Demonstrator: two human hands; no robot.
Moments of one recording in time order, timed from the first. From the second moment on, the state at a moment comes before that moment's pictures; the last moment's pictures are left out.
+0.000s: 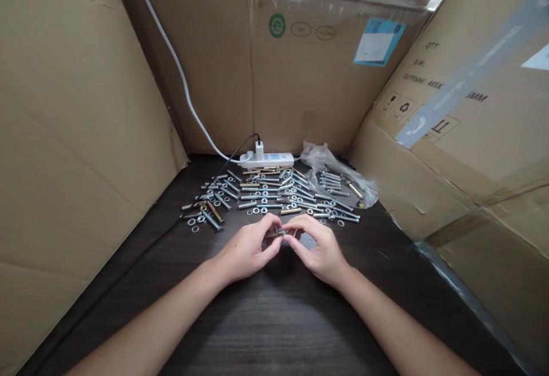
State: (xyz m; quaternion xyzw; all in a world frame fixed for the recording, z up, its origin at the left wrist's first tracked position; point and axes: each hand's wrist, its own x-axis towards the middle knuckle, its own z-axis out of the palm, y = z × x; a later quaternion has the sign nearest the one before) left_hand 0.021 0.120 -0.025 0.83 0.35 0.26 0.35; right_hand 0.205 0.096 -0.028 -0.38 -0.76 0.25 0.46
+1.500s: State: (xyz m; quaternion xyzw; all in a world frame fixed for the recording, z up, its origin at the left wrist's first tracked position) left_hand 0.022 0.117 -0.026 0.83 0.37 0.26 0.33; right_hand 0.203 0.100 -0.035 -0.42 -0.61 0.49 0.45
